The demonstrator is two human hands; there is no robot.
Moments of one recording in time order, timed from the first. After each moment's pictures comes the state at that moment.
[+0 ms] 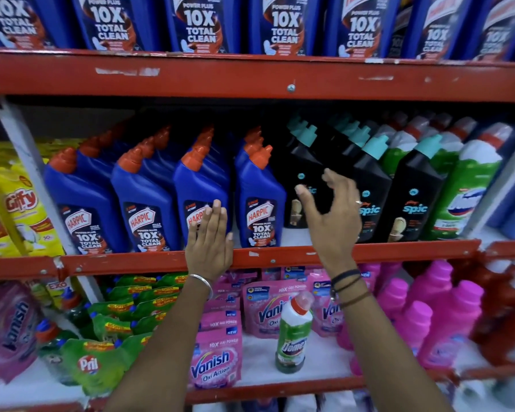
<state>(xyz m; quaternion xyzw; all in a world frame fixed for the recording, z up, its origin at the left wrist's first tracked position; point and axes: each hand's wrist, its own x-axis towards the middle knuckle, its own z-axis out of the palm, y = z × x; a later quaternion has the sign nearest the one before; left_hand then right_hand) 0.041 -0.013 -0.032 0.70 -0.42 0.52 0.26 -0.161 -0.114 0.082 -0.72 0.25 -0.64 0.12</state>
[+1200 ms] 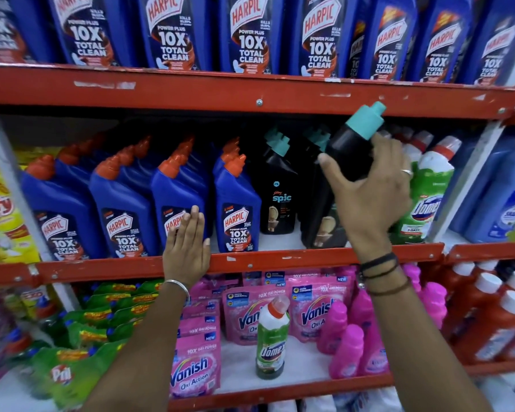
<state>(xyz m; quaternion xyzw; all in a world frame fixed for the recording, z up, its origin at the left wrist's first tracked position) 0.041 -0.010 -0.033 0.71 -0.42 0.51 0.24 -0.235 -0.109 0.161 -0.65 0.36 -0.67 0.00</state>
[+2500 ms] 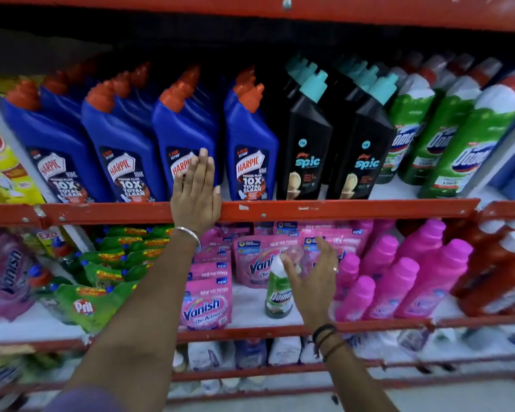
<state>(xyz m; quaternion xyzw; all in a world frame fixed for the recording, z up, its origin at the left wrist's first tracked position) 0.043 -0.011 -0.036 0.69 -0.41 0.54 0.23 -0.206 -0.080 -0.100 -0.76 0.40 -0.44 0.27</state>
